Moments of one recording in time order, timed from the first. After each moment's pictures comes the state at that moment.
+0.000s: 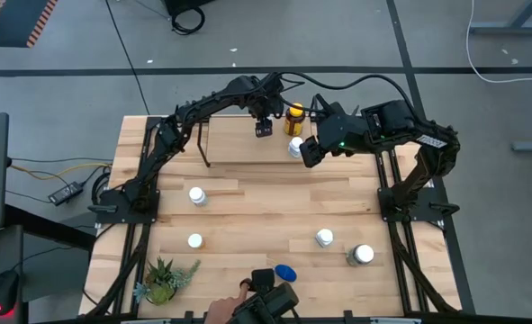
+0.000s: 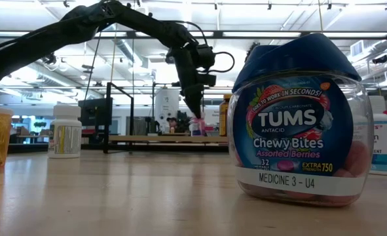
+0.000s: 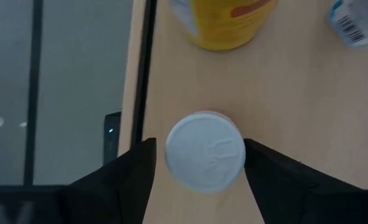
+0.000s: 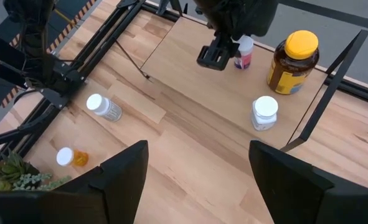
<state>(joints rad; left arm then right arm) 0.59 2.38 2.31 -1.11 -0.05 0.50 0.10 1.67 2.28 -1.57 0.47 1.00</state>
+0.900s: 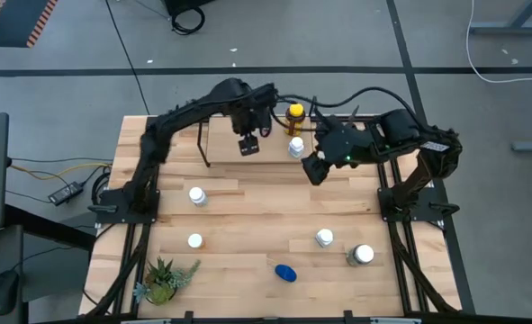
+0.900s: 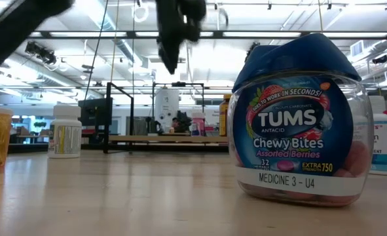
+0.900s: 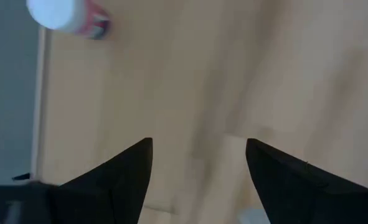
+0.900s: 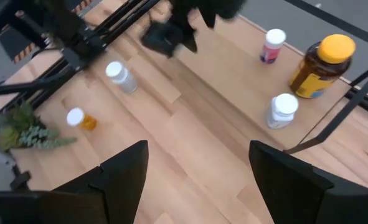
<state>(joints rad) 0.40 2.10 2.30 -1.58 -0.01 0.19 0.20 1.67 2.28 -1.57 0.44 0.88</state>
